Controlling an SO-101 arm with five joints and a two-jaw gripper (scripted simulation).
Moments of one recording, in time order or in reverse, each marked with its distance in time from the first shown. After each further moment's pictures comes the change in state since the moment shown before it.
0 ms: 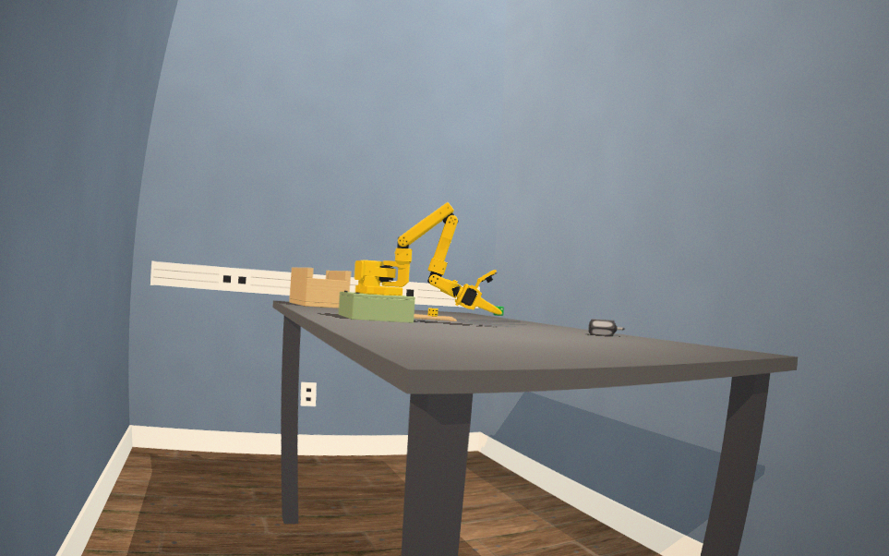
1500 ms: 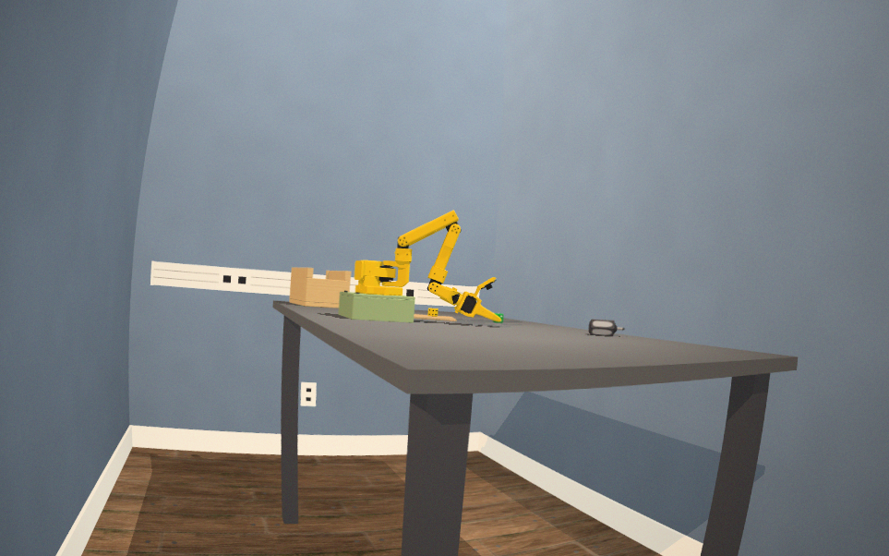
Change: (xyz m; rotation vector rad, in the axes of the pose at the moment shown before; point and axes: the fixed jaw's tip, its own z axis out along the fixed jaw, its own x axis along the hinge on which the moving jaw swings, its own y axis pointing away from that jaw) arm 0.015 0.000 0.007 0.000 -0.003 0.000
